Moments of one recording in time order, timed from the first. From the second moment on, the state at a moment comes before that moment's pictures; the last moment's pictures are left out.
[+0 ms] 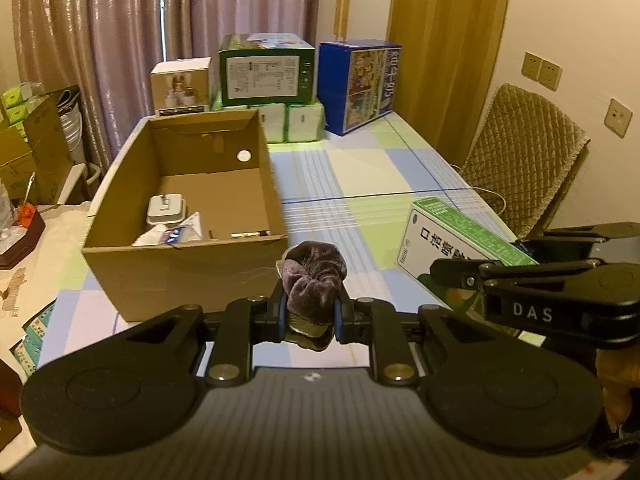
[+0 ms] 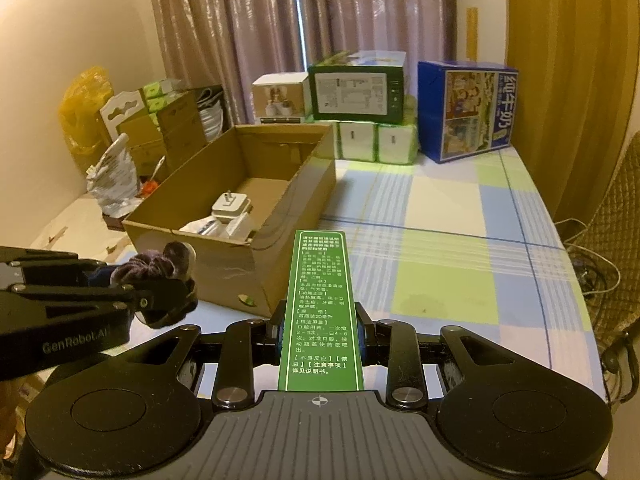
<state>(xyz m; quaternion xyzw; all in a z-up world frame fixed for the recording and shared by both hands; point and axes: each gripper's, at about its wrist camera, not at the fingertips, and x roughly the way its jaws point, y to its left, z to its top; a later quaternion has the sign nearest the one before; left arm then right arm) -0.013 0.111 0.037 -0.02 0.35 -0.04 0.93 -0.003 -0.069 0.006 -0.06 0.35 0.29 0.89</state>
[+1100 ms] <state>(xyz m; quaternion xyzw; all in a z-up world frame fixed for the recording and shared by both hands) 0.001 0.197 0.063 0.00 0.34 0.01 0.94 0.018 0.028 0.031 -0.08 0.32 0.36 0.87</state>
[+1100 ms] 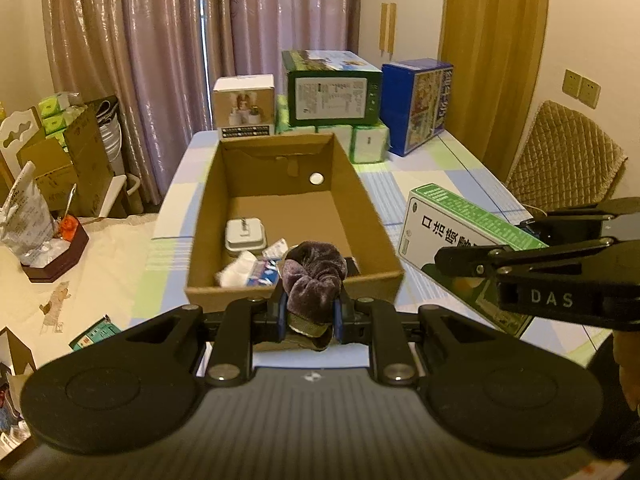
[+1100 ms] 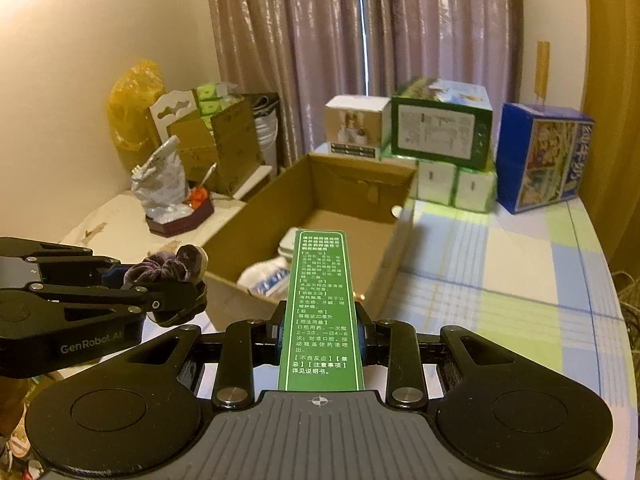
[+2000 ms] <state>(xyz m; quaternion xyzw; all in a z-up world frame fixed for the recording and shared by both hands) 0.092 0.243 0.041 0.01 0.37 0.00 0.93 0.104 0.077 0.018 -0.07 0.34 0.37 0.86</state>
